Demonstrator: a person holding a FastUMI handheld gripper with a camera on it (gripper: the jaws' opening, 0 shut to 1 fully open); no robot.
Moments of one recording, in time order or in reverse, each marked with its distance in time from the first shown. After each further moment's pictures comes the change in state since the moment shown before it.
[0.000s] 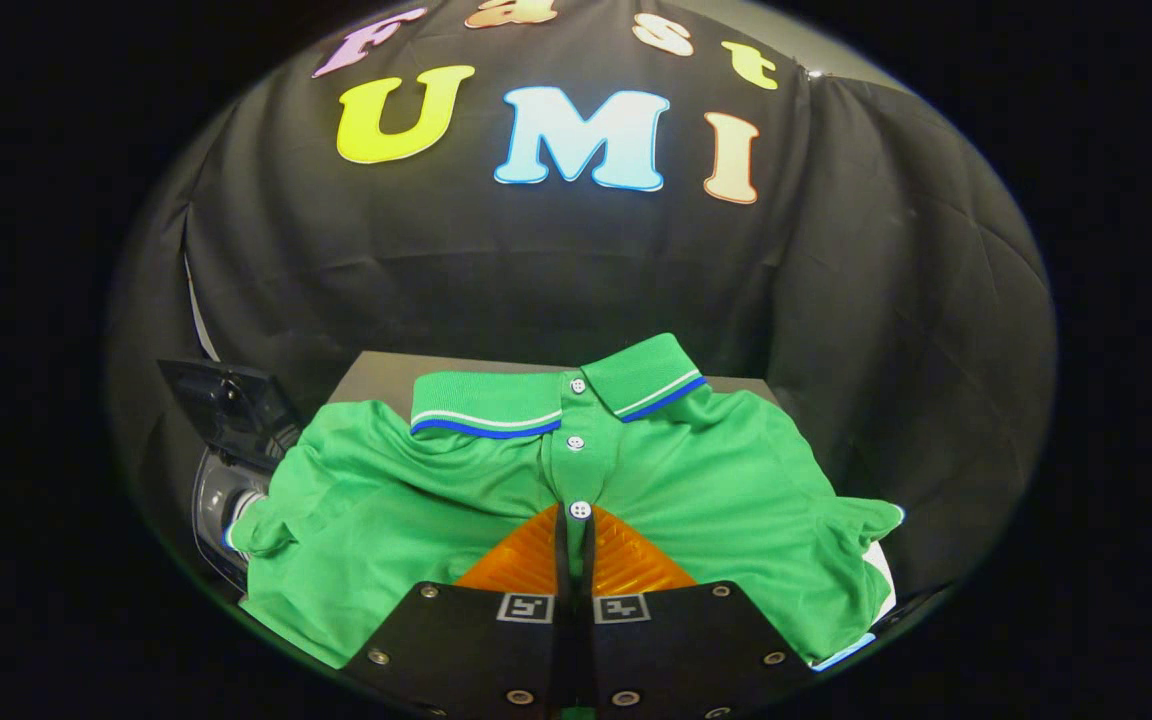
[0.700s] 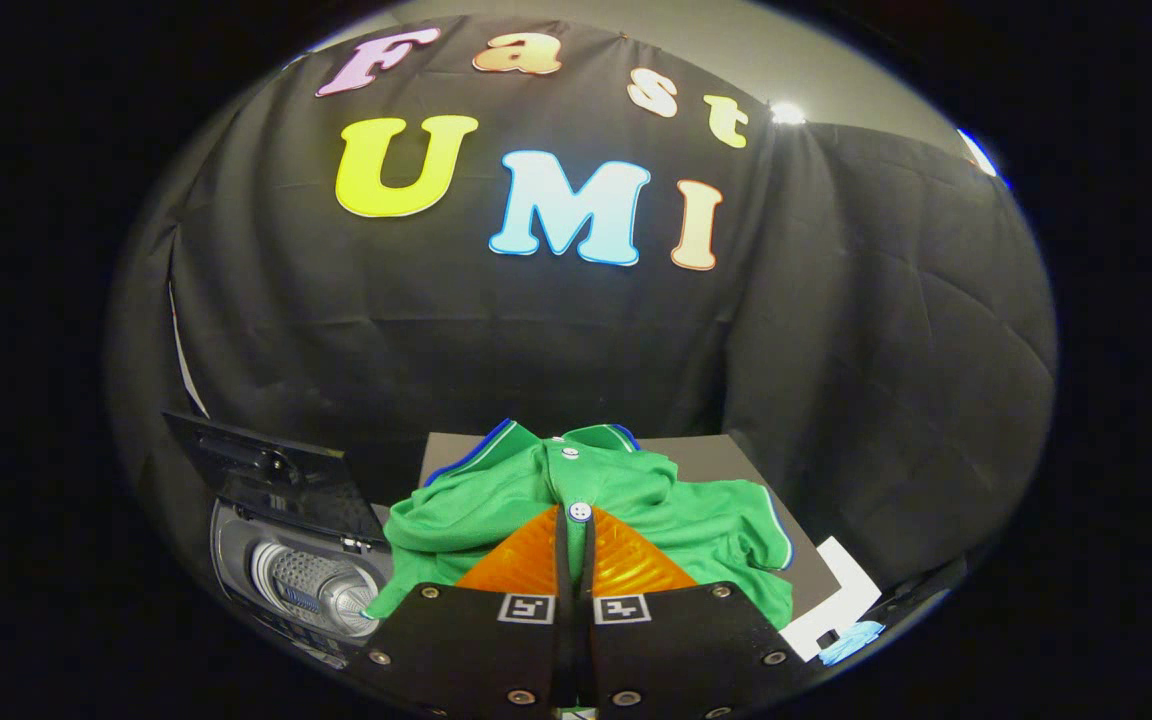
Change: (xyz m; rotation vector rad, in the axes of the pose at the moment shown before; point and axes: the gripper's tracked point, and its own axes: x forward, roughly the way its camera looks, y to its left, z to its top) arm -0.088 0.093 0.056 0.003 -0.135 -0.185
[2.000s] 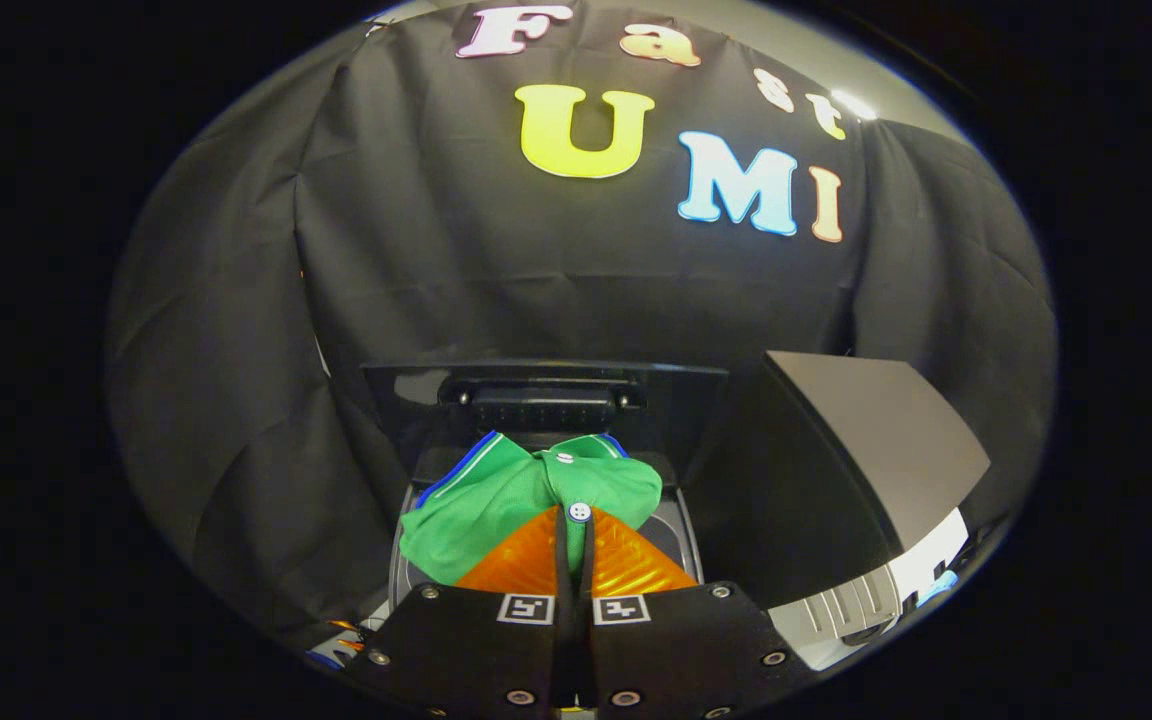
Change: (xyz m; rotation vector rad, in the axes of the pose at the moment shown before) arm -0.088 0.341 -0.094 0.016 0.087 0.250
